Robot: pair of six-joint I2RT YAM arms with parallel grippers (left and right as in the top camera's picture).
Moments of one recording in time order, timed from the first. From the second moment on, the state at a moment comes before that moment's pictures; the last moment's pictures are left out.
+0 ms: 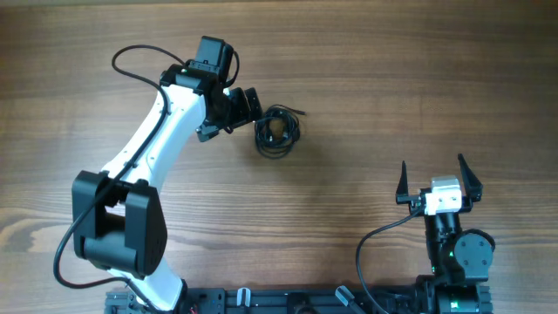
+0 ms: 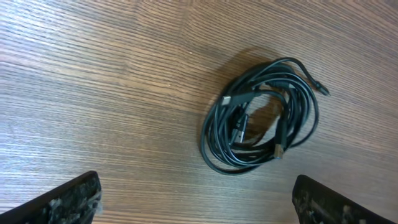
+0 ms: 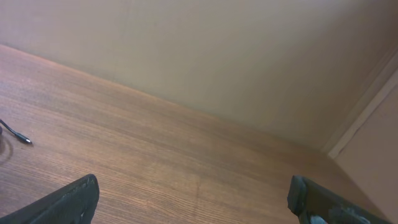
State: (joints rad) left arm -0.27 1.83 1.43 -0.92 0.15 -0.58; right arm -0.01 0.01 0.01 0.00 -0.03 -0.35
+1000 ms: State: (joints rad) left arm -0.36 2.06 1.43 -0.71 0.17 -0.55; right arm -0.01 0.23 0.01 0.01 -0.09 -1.69
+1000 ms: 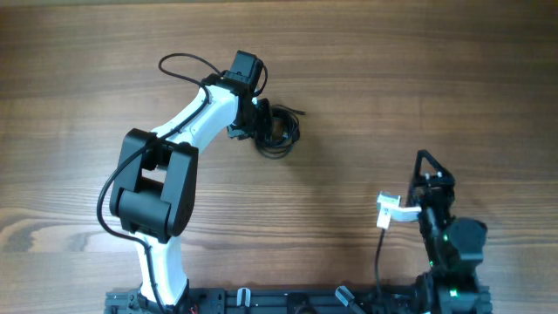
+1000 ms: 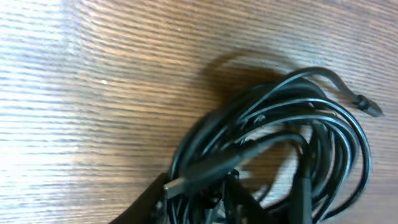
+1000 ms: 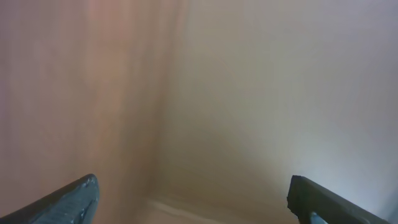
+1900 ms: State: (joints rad) left arm -0.36 1.73 1.43 -1.01 0.27 -0.55; right arm -0.01 0.39 0.10 0.56 -0.95 0.69
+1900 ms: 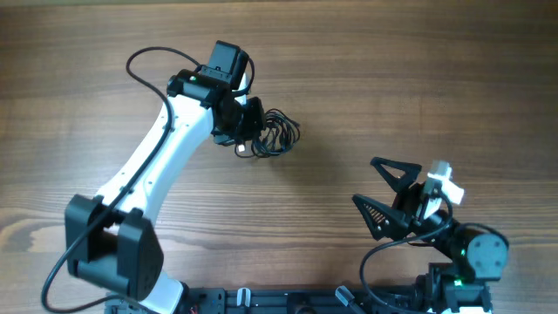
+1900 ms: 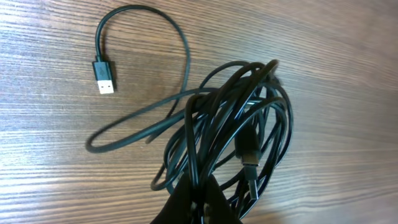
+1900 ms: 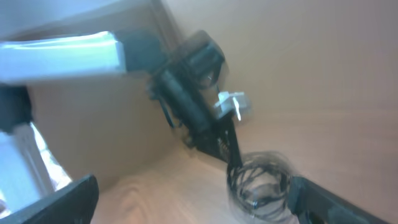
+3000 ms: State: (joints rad) left arm -0.24 1.96 1.43 -0.88 0.30 -0.20; right arm 0.26 1.06 1.21 -0.98 -0.73 0.27
